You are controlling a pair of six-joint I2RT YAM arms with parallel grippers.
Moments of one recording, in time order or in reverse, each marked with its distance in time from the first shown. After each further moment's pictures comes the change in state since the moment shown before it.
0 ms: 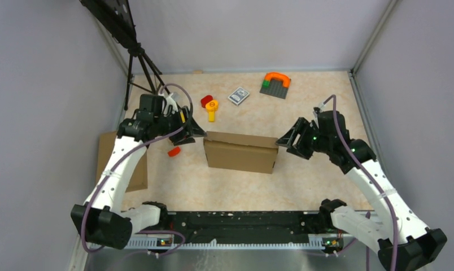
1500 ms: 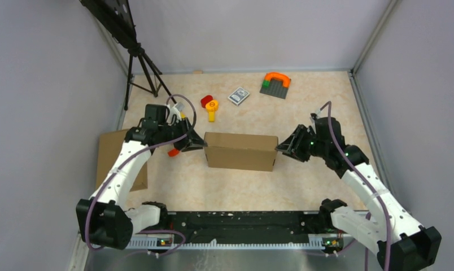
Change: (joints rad) left arm 0.039 -0.004 -0.225 0.190 0.146 -0.026; right arm -0.027 -0.030 -0.177 0.160 -0.045 0.011
